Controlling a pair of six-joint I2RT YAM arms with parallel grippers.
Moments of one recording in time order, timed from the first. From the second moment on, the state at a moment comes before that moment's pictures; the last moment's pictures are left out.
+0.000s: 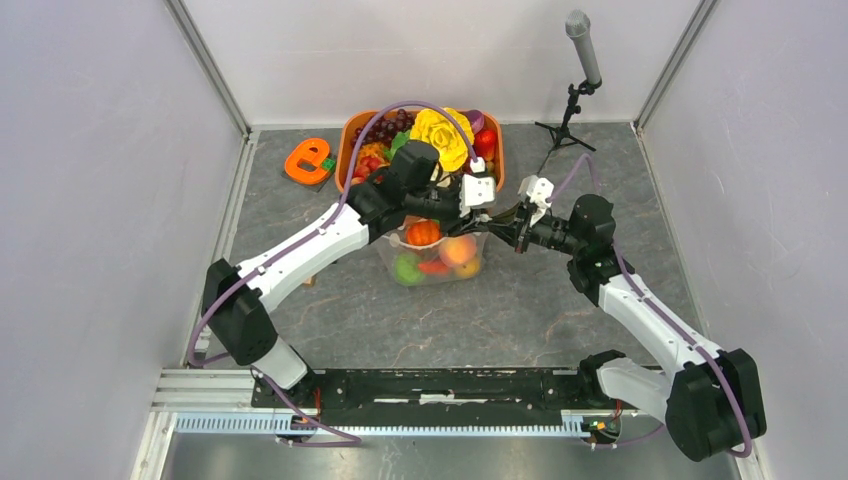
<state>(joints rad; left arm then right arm) -0.78 1.58 1.44 -0.34 0.63 0.57 0.33 1.07 0.63 0.38 -0.84 -0.11</state>
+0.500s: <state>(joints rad) -0.76 1.59 1.46 -0.44 0.66 0.60 0.35 1.07 0.62 0.36 -0.83 -0.14</state>
